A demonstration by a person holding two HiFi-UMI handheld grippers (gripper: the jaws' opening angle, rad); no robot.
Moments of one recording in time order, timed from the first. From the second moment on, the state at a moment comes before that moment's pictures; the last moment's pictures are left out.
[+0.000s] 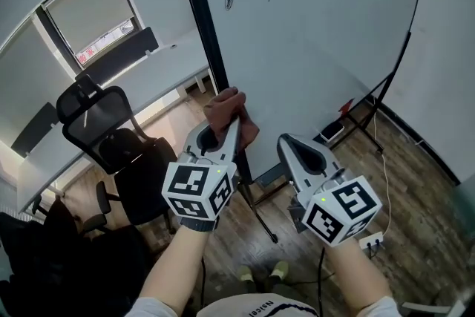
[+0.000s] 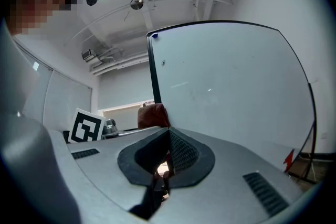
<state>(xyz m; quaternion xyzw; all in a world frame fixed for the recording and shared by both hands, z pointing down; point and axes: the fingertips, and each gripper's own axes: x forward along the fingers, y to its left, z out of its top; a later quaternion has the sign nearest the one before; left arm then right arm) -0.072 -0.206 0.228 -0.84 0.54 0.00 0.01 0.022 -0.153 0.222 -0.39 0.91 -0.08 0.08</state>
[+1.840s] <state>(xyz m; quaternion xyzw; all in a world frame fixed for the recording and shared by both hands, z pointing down) -0.069 -0.201 0.539 -0.75 0.65 -0.02 -0.13 0.032 -0.190 0.412 -0.42 0.89 -0.19 0.05</state>
